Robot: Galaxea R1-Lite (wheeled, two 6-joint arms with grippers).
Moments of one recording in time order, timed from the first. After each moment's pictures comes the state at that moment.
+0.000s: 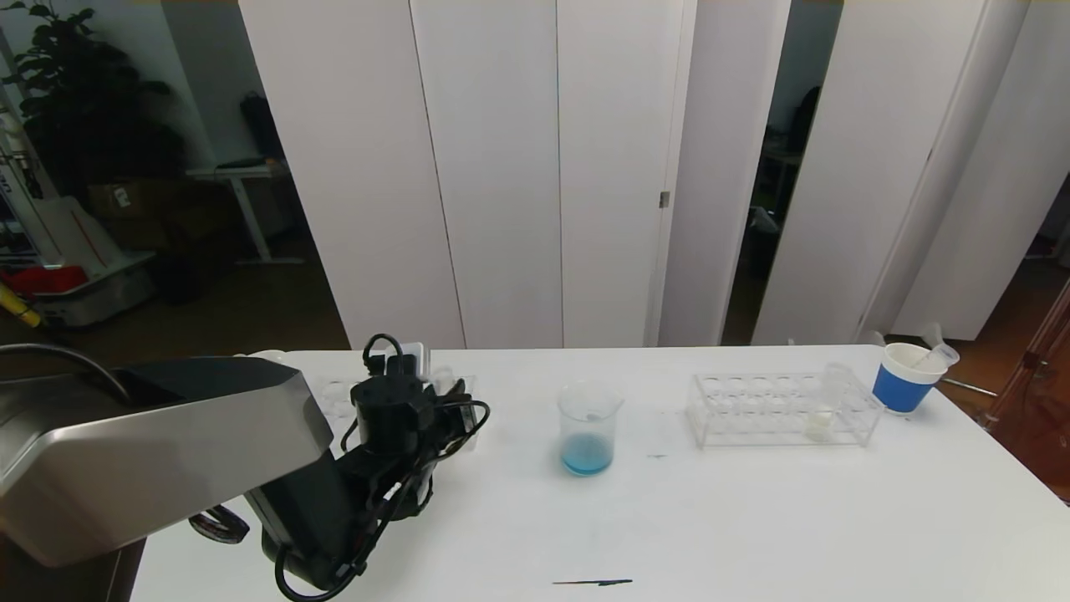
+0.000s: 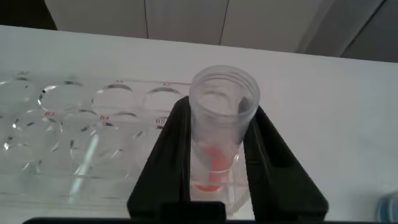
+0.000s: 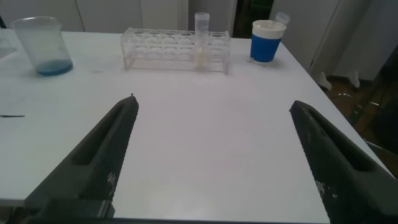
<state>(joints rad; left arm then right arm) -0.38 2.28 -0.72 -1.38 0.40 -0.18 0.00 0.00 0.00 0.00 0.00 -0.01</state>
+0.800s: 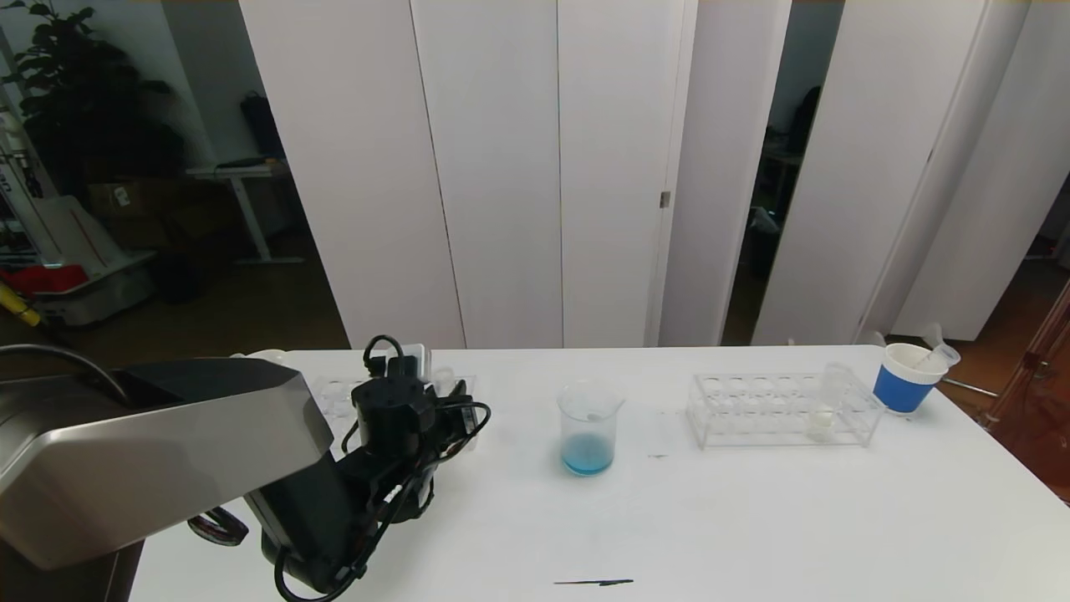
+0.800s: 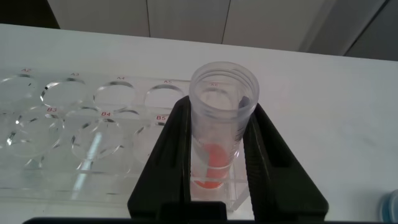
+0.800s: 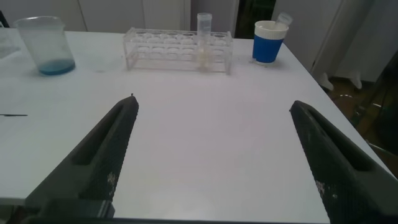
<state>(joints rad) -0.39 2.27 -0.71 -1.38 0.41 -0.18 0.00 0.00 0.00 0.00 0.00 -0.01</state>
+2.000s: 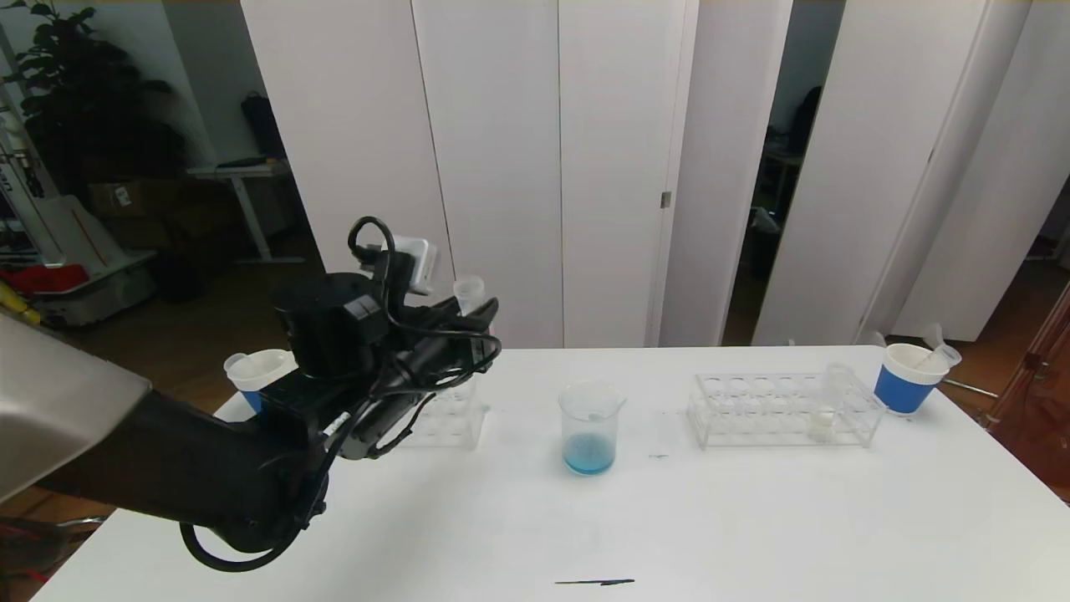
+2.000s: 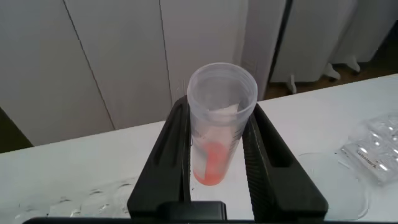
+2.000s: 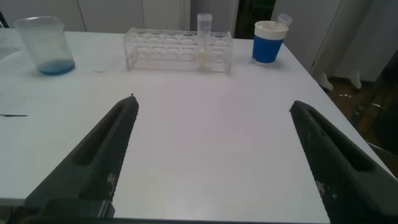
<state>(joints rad) -0.45 1.92 -0.81 -1.13 0.13 0.00 0.00 0.00 0.00 0.00 0.00 -0.01</state>
